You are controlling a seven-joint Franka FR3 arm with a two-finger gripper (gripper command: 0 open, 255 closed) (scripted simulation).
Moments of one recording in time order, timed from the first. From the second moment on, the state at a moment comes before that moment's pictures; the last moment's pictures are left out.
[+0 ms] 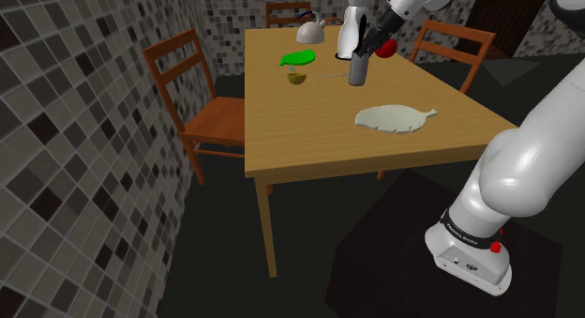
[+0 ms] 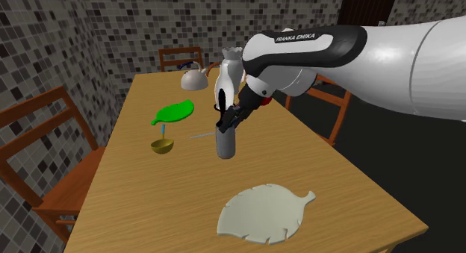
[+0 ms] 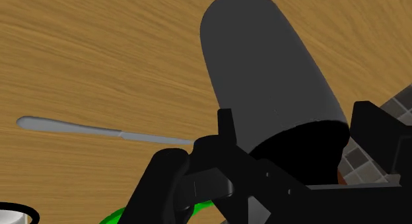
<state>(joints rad) 0.12 -0.15 -0.66 -1.97 0.47 2.06 -0.75</state>
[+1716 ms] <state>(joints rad) -0.09 -0.82 -0.44 -2.38 0.17 1.92 -0.50</state>
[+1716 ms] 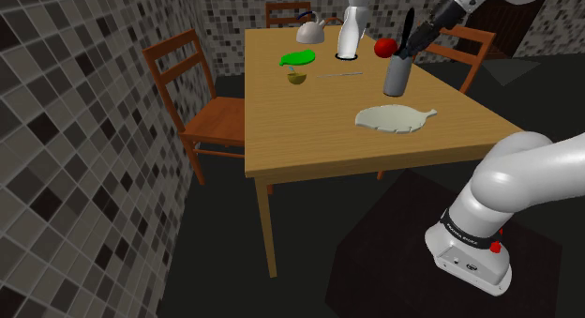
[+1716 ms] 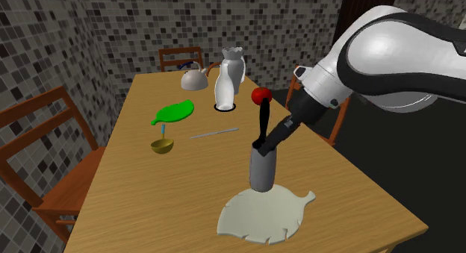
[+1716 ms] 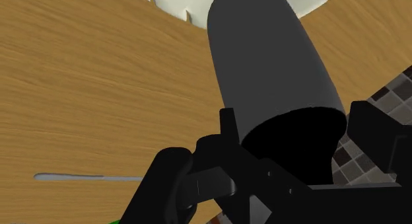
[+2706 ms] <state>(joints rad) -0.18 -1.01 -0.43 -2.63 0.13 1.96 -0.52</state>
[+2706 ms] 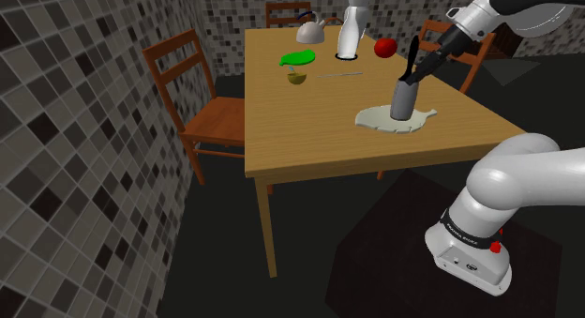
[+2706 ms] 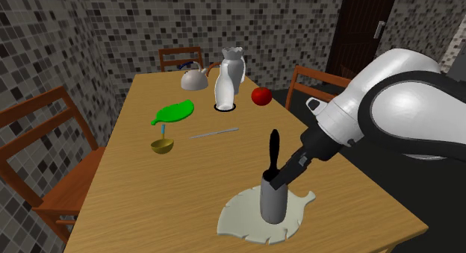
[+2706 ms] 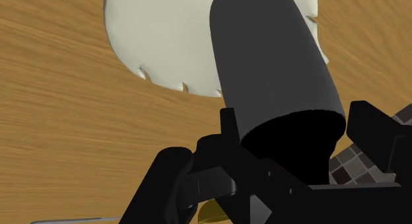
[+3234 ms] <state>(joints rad) -0.18 -1.01 -0.43 -2.64 0.13 1.96 -0.53</state>
